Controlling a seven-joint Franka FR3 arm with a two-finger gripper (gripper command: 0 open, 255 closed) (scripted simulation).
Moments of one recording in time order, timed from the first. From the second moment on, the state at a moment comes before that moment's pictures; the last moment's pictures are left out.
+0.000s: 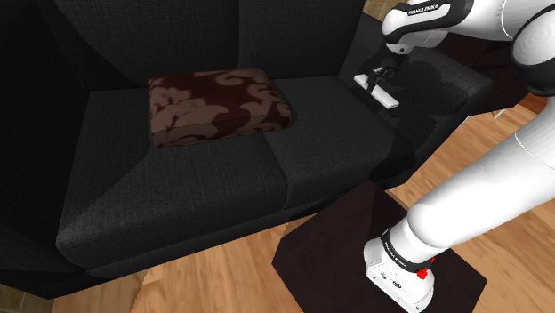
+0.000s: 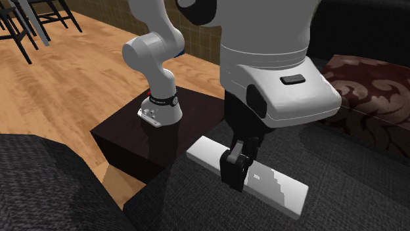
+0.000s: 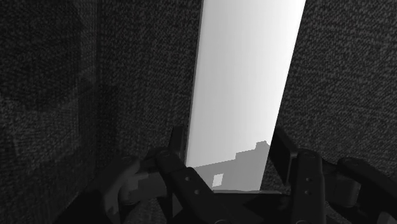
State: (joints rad) arm -0.20 -0.05 -0.43 -2.05 -0.03 2.09 -0.55
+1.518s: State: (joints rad) arm -0.12 0.07 -0.35 -1.71 0.00 1.86 -0.41
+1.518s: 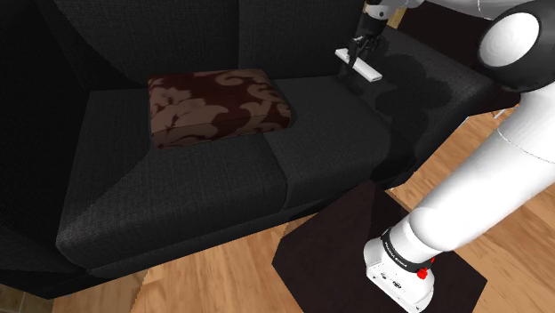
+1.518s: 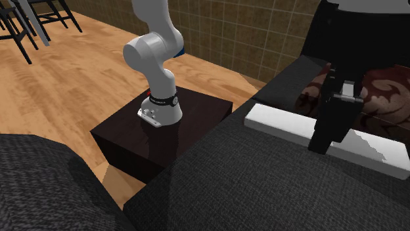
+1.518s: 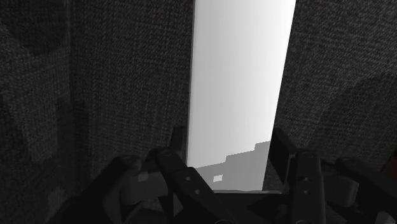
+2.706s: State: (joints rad) arm -0.05 0.62 -0.24 -0.94 0.10 1.62 -0.18
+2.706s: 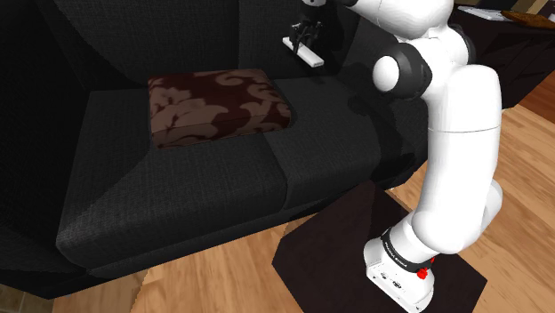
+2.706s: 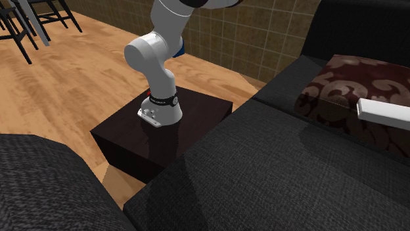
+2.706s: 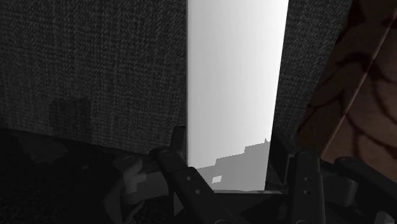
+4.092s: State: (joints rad) arm -0.01 0.58 -0.24 -1.27 0.09 1.92 -0.18
